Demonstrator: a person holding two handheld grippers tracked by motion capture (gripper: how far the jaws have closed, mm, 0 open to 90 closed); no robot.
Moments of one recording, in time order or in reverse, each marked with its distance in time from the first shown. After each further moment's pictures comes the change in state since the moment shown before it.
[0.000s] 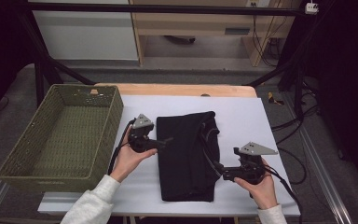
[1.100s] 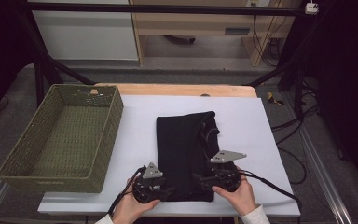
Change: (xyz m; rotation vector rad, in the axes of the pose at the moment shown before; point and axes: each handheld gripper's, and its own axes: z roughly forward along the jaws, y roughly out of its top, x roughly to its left) left arm -0.084 -0.089 -0.017 0.284 -0.093 -0.006; right arm 0.058 -0.005 0.038 0.159 0.155 -0.091
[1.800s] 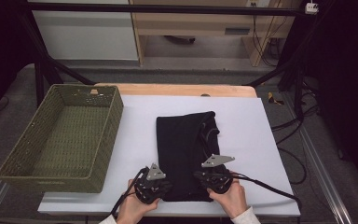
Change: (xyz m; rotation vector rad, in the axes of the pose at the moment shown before) left arm -0.004 0.005 -0.006 0.020 0.045 0.045; right arm 0.010 -0.004 0.010 0.087 -0.047 -0.008
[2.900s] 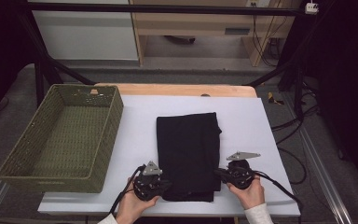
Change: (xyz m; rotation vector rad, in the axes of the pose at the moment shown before) left arm 0.011 -0.002 0.008 -0.010 -0.048 -0.078; right arm -0.054 -0.028 -0.018 0.035 -0.056 0.207
